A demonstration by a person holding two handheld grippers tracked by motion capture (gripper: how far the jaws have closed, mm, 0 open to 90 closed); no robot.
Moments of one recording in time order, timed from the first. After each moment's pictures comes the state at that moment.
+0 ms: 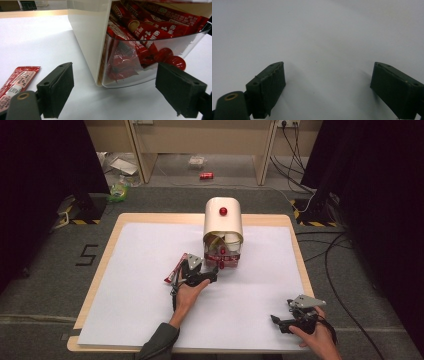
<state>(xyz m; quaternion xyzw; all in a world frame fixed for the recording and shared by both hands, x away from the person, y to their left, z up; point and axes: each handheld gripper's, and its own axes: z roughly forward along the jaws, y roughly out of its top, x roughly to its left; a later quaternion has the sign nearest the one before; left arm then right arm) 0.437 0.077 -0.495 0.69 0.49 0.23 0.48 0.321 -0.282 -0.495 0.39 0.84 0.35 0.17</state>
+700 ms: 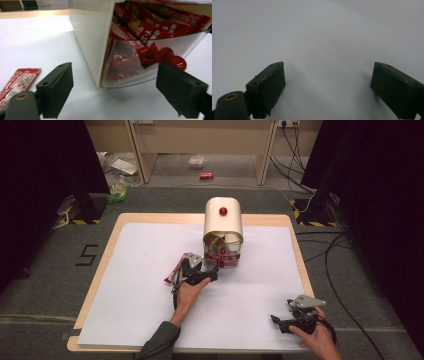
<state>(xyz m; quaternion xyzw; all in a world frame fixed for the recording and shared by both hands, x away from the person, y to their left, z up) 0.440 0.075 -0.495 0.69 0.49 0.24 0.48 0.321 -0.282 -0.495 0.39 0.84 0.35 0.17</state>
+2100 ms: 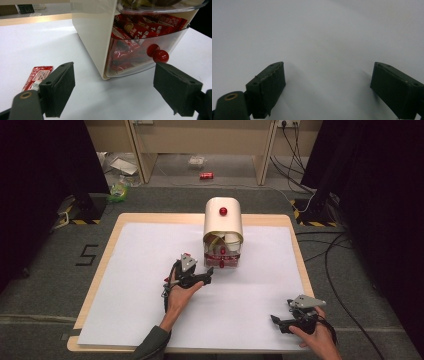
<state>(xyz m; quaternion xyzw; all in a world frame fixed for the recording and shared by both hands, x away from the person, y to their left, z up) 0.421 0.096 -0.480 0.70 0.47 0.23 0.48 0.321 -0.282 -0.496 0.39 0.84 0.35 0.17</state>
